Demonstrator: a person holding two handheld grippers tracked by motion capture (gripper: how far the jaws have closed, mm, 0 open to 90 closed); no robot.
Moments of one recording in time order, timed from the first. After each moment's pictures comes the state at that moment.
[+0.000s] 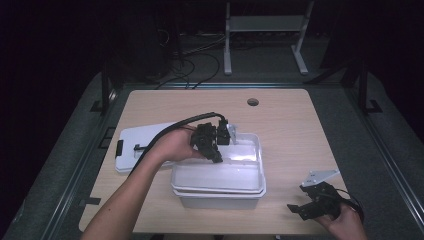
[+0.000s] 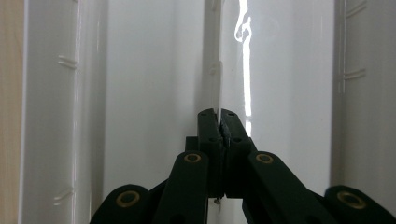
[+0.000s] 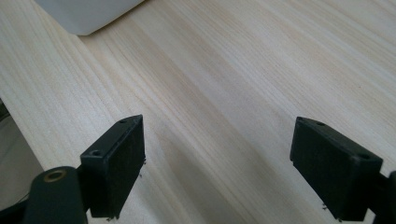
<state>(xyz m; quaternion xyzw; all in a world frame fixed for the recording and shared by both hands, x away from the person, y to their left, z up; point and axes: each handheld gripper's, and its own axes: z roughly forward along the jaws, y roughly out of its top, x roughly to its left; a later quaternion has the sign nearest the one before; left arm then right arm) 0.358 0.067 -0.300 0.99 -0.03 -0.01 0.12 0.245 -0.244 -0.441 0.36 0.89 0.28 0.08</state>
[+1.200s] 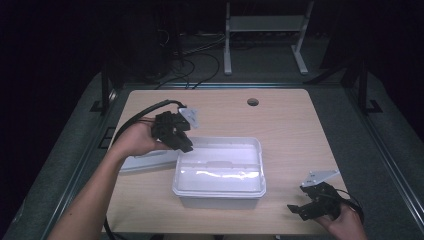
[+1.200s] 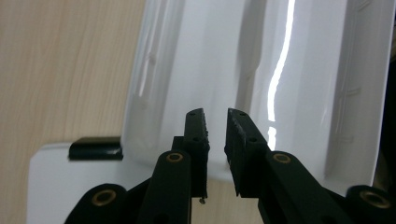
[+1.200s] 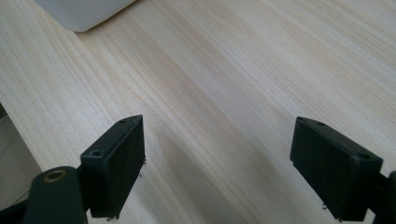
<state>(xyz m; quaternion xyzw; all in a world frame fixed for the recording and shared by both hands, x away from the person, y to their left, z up) 0.372 0.172 -0.273 0.98 0.06 0.02 0.18 0.245 -0.245 -0.443 0.37 0.89 0.28 0.08</state>
